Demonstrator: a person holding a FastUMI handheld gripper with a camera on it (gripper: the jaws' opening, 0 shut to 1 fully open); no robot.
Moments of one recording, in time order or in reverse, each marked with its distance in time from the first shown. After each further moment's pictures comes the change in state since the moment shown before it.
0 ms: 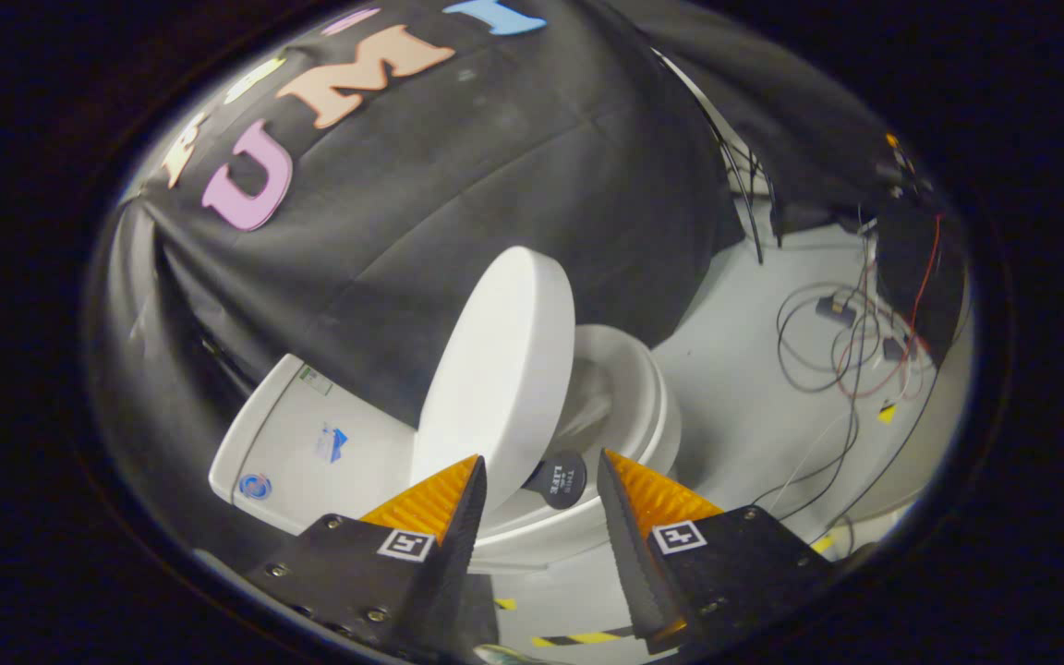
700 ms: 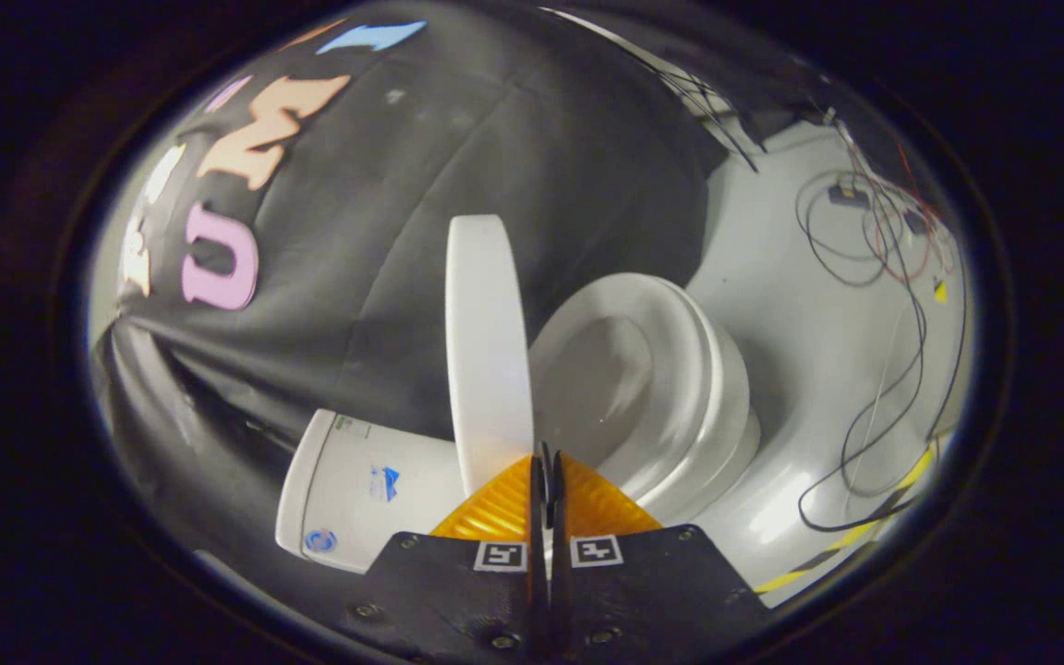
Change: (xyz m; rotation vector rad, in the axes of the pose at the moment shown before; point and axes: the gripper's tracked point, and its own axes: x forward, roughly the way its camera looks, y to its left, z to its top) arm 0.035 0.023 -0.009 0.170 -0.013 0.105
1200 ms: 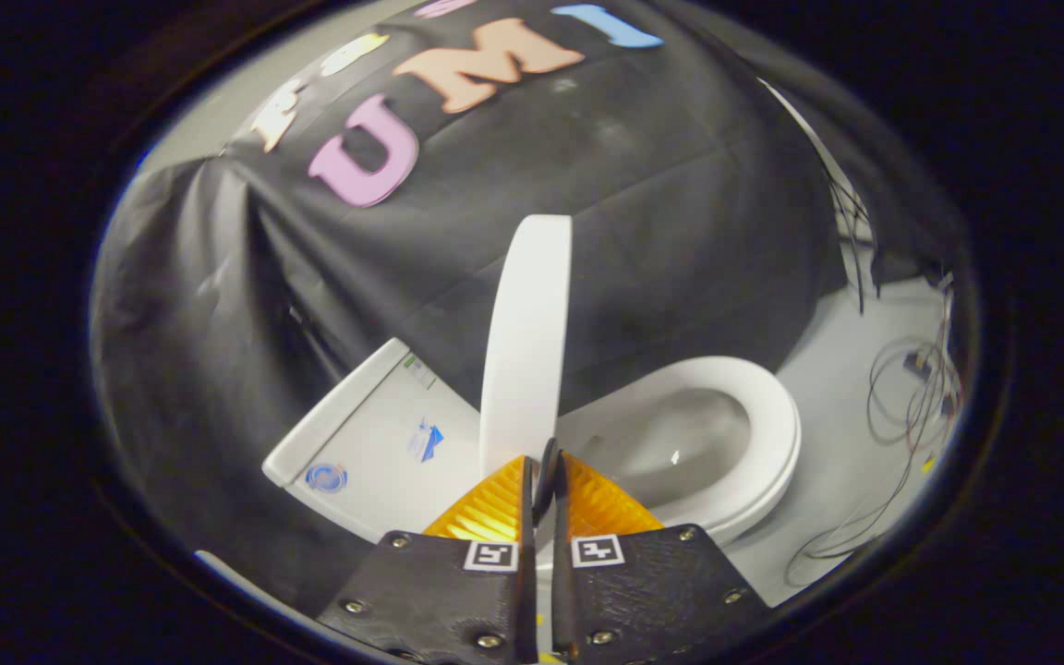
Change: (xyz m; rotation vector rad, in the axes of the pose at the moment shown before) arm -0.024 0.121 -0.023 -0.537 -0.080 0.117
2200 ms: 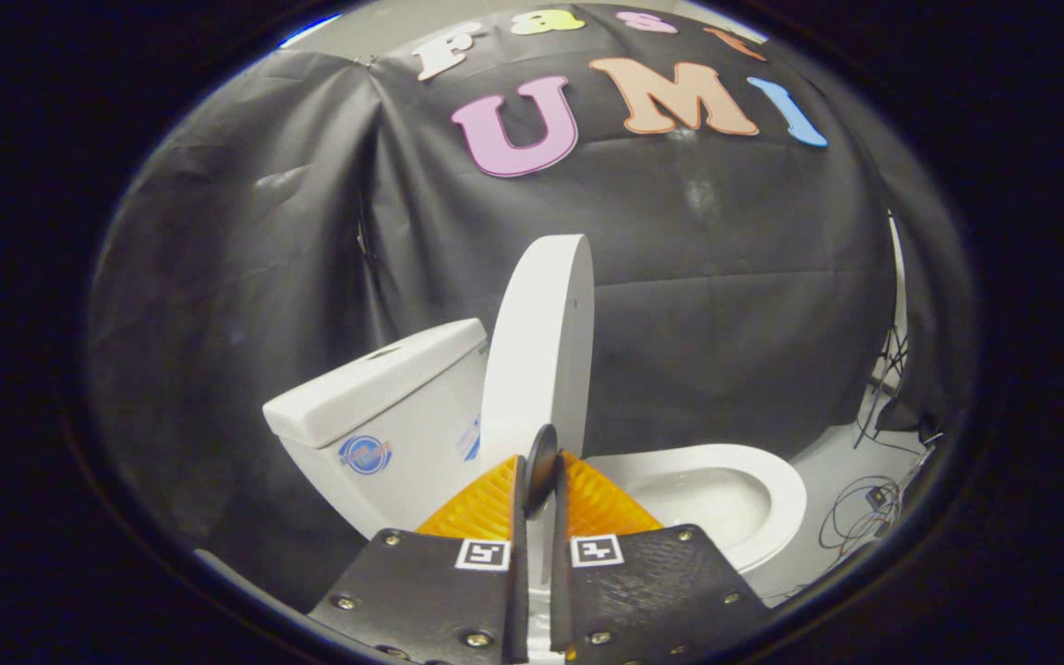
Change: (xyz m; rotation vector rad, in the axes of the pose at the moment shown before) arm 0.008 0.122 0.002 -0.289 -0.105 0.040
